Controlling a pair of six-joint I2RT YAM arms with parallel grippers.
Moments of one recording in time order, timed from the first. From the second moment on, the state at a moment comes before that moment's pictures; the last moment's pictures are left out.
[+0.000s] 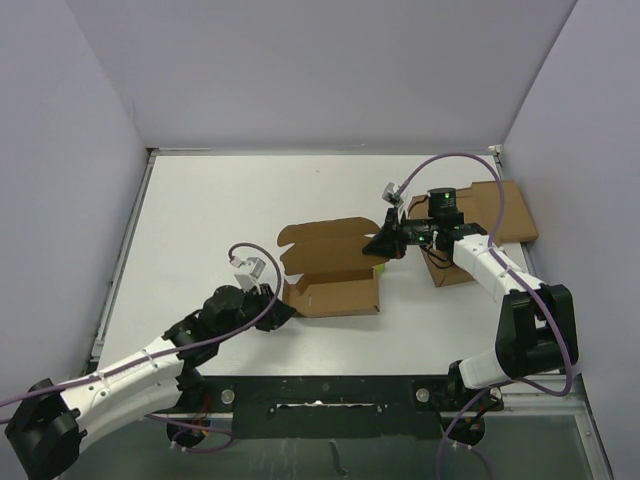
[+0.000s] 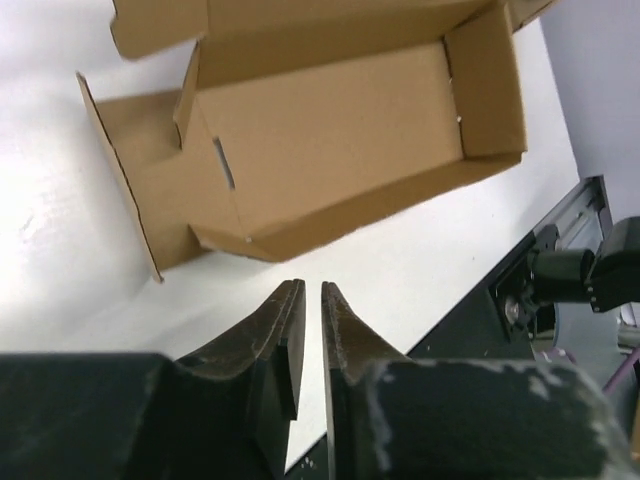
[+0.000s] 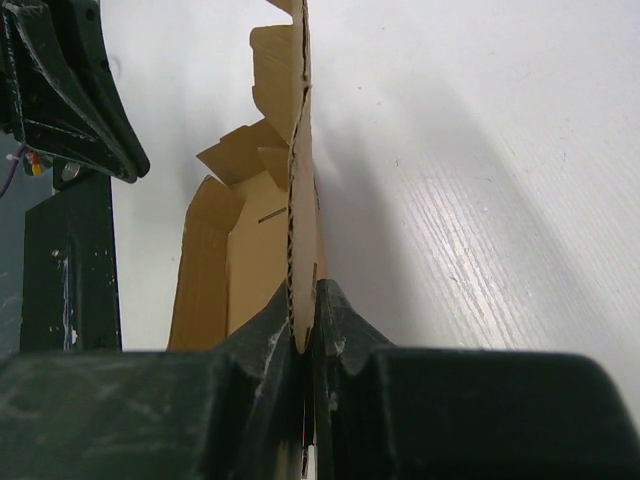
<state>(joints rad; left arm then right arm) -0.82 0.76 0.25 0.14 0.02 -0.76 0.19 1.45 0.95 -0.24 -1.08 -0.30</state>
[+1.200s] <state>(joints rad) -0.83 1.28 0.43 0.24 -0.01 -0.65 0.20 1.45 0.95 -0.24 -1.09 -0.31</state>
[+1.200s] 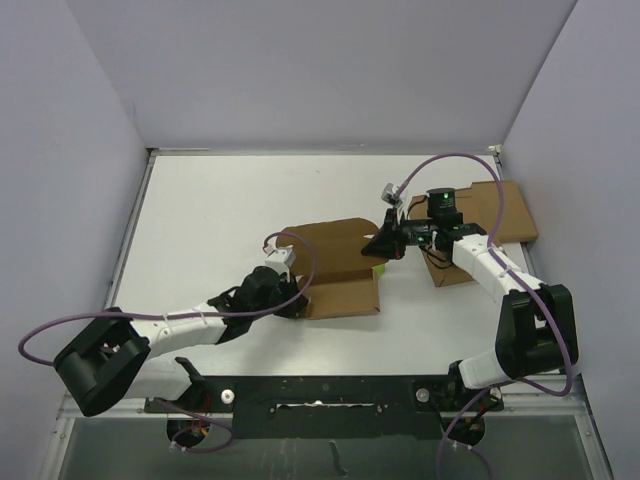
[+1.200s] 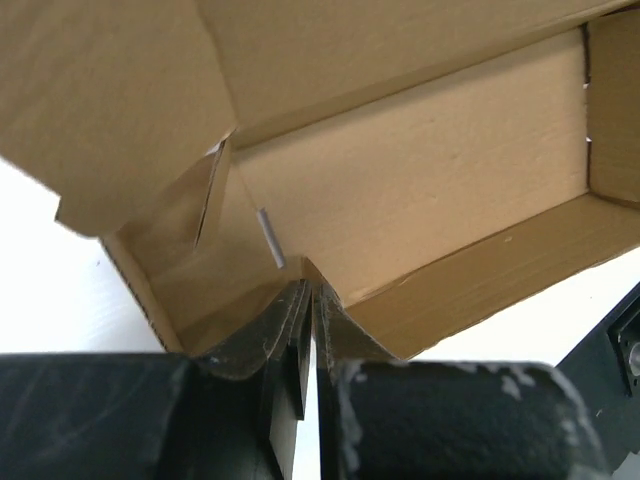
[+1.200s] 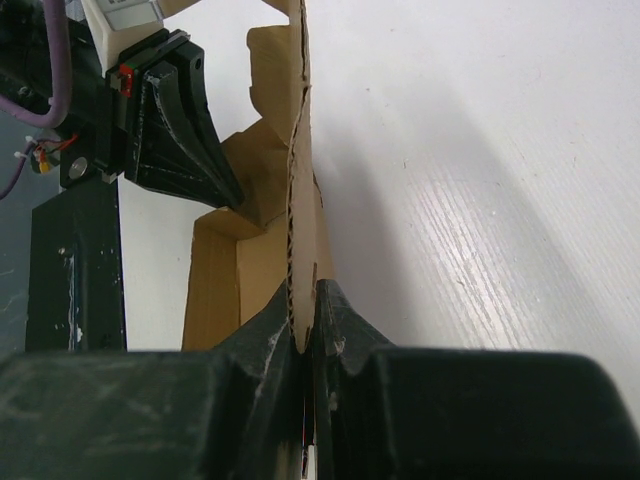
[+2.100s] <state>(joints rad) -0.82 0.88 0.42 -0.12 -0.14 -0.62 0.20 1.45 0.95 -0.25 -1.09 -0.33</state>
